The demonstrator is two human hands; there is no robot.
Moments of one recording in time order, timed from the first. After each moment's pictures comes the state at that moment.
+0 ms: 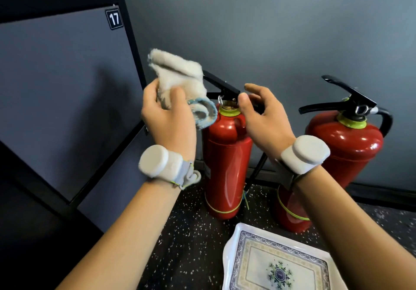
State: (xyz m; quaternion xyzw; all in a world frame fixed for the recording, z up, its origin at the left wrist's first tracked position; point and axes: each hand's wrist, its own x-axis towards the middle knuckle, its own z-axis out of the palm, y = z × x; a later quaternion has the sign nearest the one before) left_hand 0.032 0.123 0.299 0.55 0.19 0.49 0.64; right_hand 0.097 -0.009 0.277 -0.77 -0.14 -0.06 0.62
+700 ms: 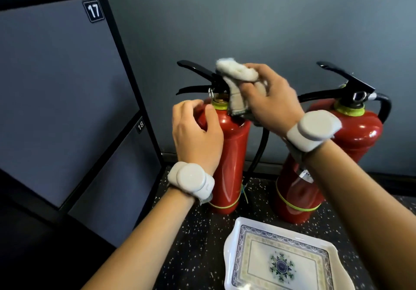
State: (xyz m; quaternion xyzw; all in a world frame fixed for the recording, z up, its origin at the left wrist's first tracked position) left_hand 0.045 0.093 0.244 0.77 0.16 0.43 0.44; right_hand 0.114 -0.033 0.297 -0.85 -0.16 -0.12 0.49
